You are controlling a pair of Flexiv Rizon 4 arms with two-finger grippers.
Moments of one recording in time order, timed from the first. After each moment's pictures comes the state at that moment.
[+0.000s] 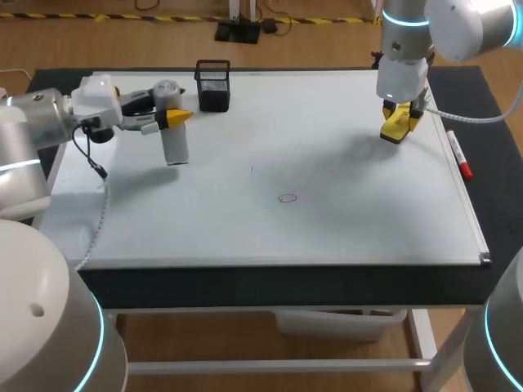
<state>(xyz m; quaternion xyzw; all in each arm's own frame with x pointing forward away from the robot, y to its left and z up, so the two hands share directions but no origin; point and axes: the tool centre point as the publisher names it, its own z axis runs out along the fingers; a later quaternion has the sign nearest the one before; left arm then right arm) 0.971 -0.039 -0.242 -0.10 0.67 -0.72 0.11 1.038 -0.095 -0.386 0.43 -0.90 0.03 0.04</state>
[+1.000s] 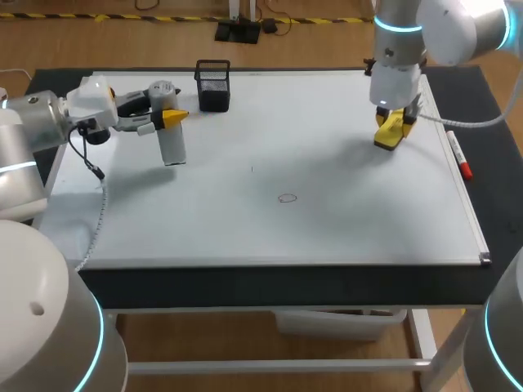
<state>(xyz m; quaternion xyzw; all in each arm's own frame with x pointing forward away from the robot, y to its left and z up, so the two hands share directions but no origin) 0.969 -0.033 -0.241 -0.10 0.67 -0.73 0.11 1.019 -0.071 -0.395 0.45 -0.89 0.03 0.05</state>
